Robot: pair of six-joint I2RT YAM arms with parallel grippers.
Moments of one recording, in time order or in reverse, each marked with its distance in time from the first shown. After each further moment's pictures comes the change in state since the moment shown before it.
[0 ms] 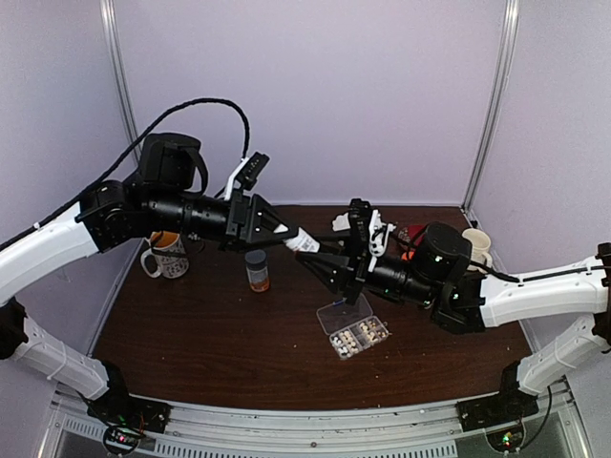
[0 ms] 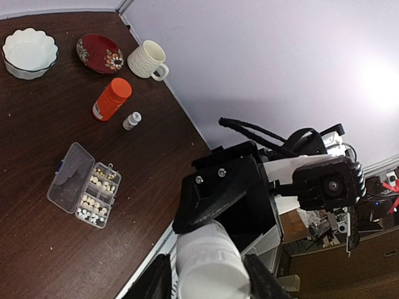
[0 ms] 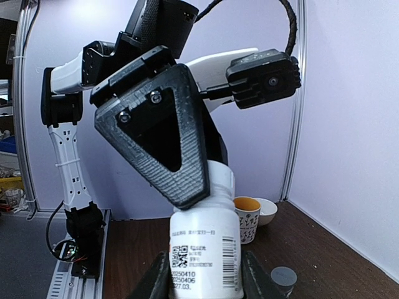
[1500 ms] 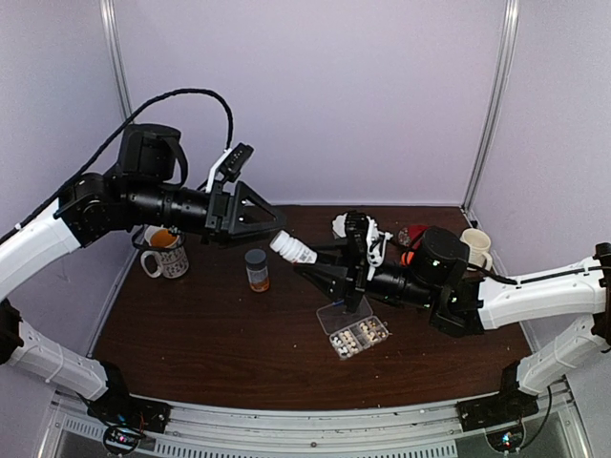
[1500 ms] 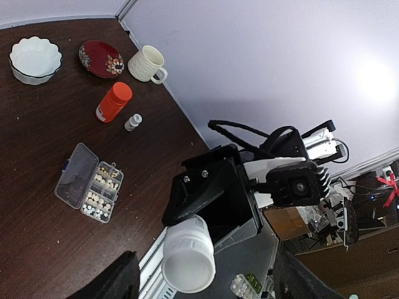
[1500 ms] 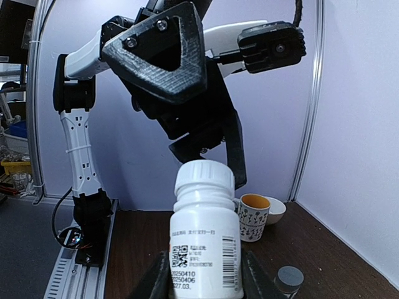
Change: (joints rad) left arm 0.025 -0.049 0.052 -0.098 0.020 0.038; right arm 0.001 0.007 -0.023 0.022 -0.053 -0.040
